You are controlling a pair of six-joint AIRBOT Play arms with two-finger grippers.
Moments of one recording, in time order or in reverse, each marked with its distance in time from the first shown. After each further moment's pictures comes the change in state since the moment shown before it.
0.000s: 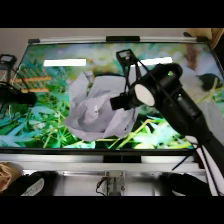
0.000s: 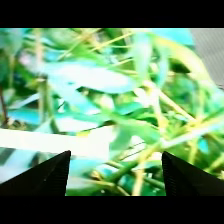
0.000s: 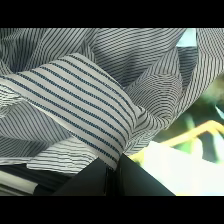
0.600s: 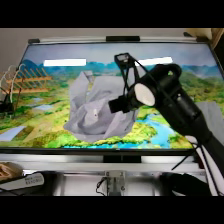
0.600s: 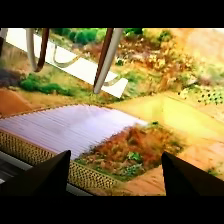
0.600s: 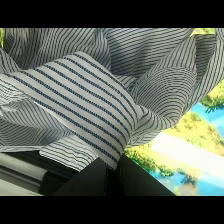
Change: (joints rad) left arm 0.469 -0.391 0.022 0.022 0.166 0.088; right arm 0.000 -0.001 0.000 0.055 0.022 -0.016
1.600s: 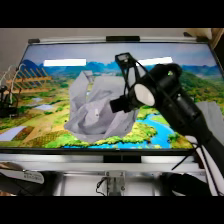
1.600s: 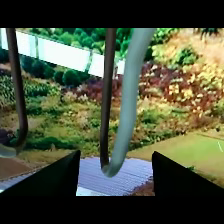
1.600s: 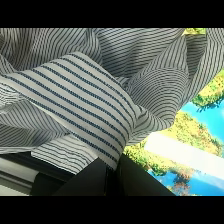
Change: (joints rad) left arm 0.071 -0.292 0.131 -0.028 0.090 0.238; right arm 0.000 0.000 0.000 -0.030 0.010 -0.001
